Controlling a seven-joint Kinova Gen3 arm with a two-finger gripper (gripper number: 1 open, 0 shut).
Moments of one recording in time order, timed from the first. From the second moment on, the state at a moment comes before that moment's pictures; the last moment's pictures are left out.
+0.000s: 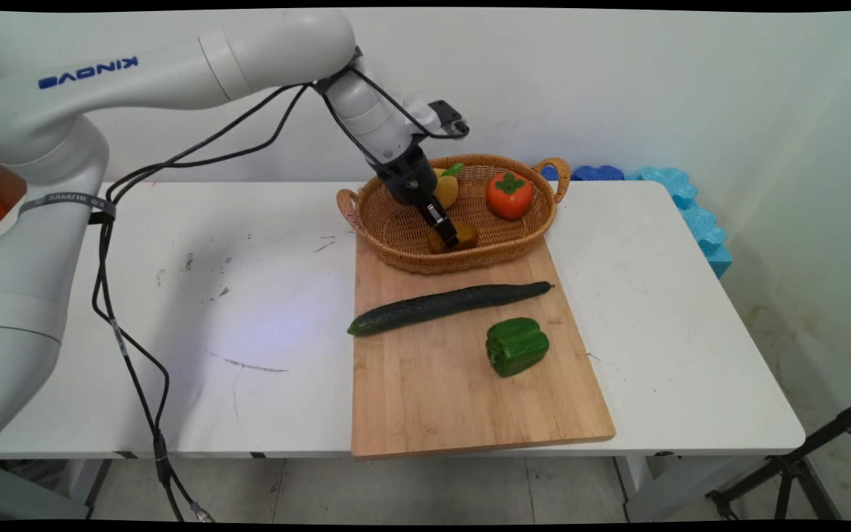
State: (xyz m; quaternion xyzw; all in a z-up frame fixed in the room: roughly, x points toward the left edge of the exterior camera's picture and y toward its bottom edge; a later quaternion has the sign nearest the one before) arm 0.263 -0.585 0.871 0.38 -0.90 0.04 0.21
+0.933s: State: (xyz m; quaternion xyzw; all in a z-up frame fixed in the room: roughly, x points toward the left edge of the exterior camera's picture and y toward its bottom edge) arm 0.262 -0.506 1.010 0.34 -0.89 0.09 0.28
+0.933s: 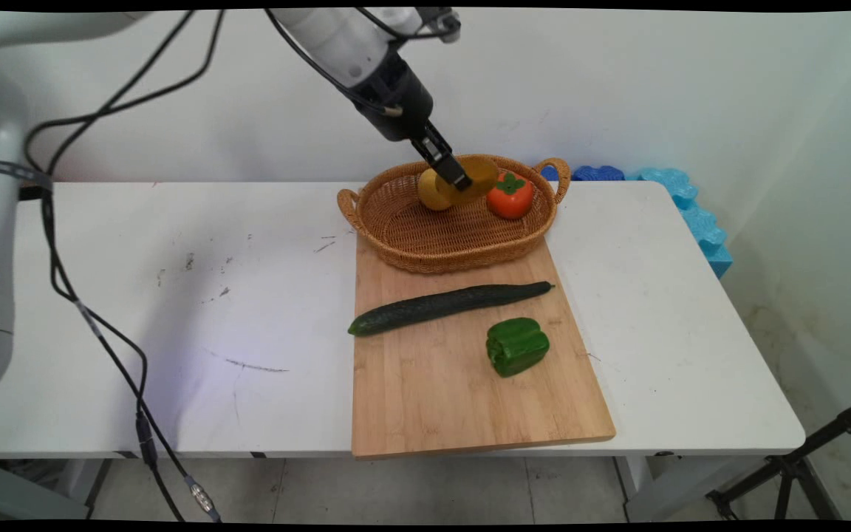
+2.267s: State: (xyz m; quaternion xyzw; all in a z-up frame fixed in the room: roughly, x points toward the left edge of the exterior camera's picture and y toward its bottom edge) arm 0.278 -0.343 0.941 0.30 -0.91 0.06 0.27
